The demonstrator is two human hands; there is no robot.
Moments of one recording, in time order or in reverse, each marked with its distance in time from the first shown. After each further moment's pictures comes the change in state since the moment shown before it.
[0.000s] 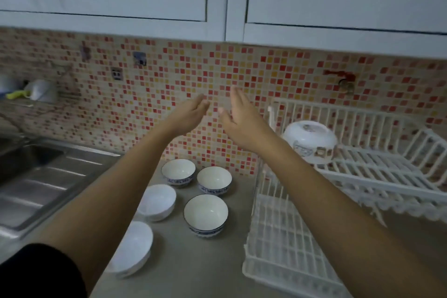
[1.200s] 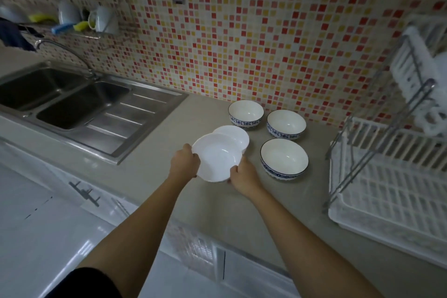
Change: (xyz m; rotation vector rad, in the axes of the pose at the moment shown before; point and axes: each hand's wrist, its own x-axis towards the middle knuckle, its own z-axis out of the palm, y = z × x) left_hand -0.224 -0.311 0.023 0.106 -0.069 -0.797; right_hand -0.096 -0.089 0.368 0.469 -0.451 0.579
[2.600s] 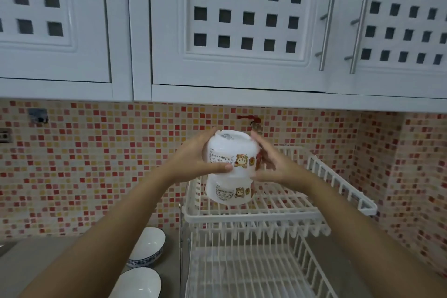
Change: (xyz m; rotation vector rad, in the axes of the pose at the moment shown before) left_hand -0.140 0.458 -0.027 -0.158 -0.147 1.264; right_hand -0.158 0.013 -0.504 -0.159 0.331 -0.468
